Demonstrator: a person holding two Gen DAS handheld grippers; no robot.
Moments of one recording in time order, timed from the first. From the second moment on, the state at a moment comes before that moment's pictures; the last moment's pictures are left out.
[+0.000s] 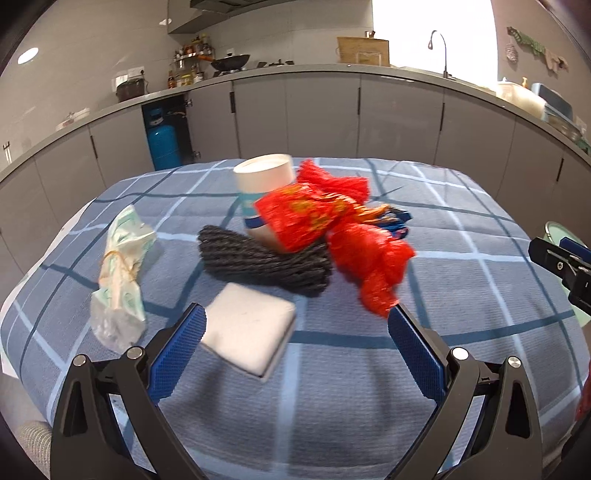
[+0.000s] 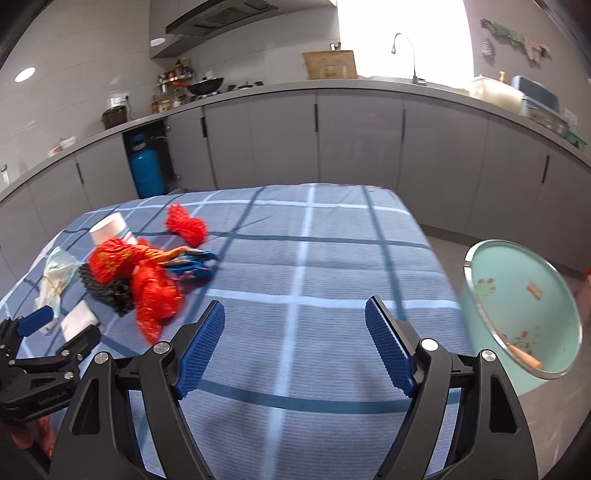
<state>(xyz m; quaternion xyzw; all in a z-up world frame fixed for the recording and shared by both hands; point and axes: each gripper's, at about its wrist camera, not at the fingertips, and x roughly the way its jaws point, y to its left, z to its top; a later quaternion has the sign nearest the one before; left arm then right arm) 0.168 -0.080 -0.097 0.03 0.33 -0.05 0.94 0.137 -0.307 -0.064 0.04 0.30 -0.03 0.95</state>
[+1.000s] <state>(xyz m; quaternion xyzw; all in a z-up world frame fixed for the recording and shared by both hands) 0.200 -0.041 -0.128 0.05 0.38 -0.06 0.92 0.223 -0.190 -0.104 0.00 0.38 0.10 0.92</state>
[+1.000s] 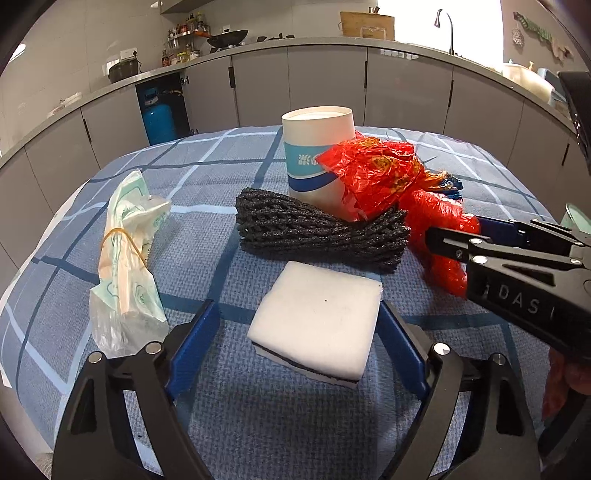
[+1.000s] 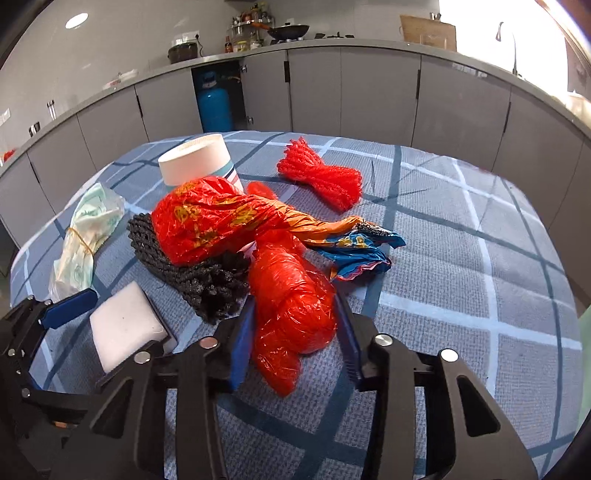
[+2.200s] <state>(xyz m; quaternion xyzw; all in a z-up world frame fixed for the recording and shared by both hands) 0.185 -0.077 -0.121 0.06 0.34 -0.08 0.94 0.136 -0.289 -0.080 0.05 0.37 0.11 0.92</state>
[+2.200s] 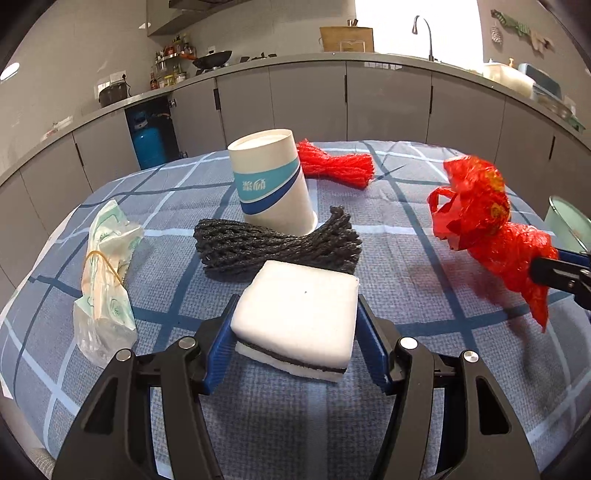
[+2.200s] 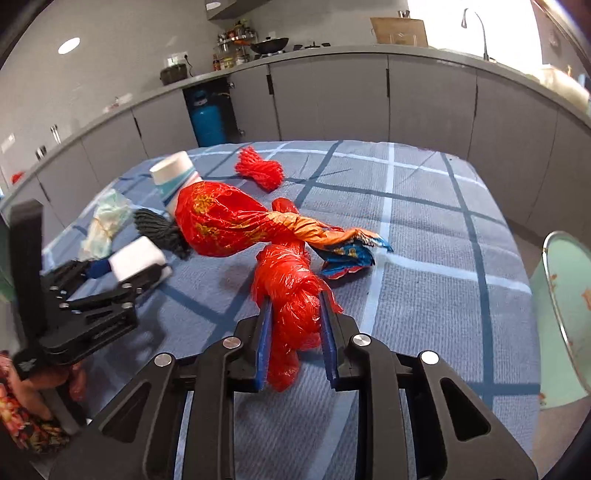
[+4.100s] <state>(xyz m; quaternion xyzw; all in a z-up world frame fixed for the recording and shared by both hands) 0.171 -0.311 -0.057 0.12 0.24 -0.25 0.93 0.099 -0.446 -0.062 0.10 0.24 -0.17 0.95</state>
